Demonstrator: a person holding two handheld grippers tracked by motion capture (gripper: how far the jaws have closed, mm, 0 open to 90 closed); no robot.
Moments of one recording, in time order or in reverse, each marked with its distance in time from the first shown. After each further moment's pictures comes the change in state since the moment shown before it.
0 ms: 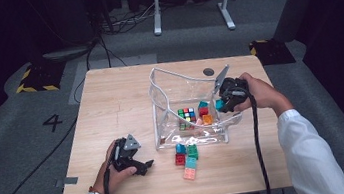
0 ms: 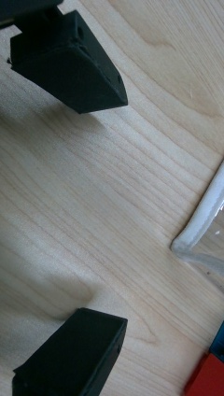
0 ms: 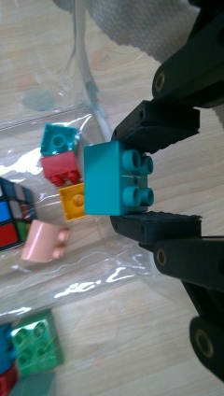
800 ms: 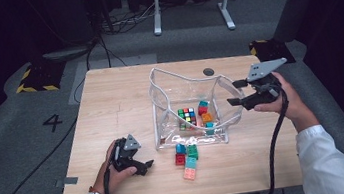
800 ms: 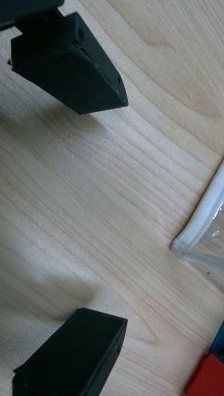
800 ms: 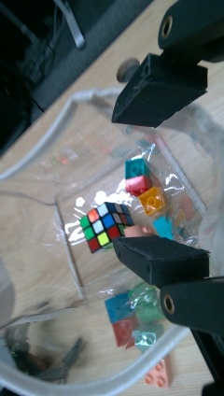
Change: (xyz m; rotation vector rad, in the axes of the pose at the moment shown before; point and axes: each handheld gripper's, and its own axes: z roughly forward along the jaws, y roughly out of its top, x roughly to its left) left arm 0.000 0.000 0.000 -0.001 0.003 0.001; right arm 0.029 -0.055 -0.073 -0.540 -0.142 0.197
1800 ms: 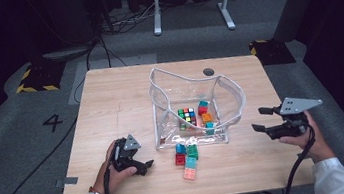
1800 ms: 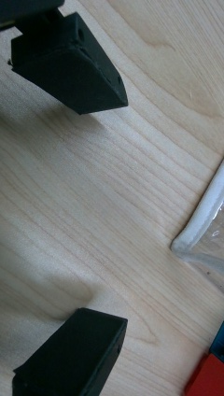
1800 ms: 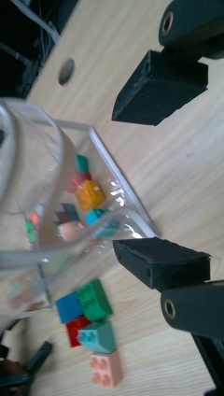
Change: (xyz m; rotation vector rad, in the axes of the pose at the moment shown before) left arm 0.000 0.000 0.000 0.001 0.001 0.000; right arm 0.033 -0.126 -0.018 -0.105 -0.055 0.139
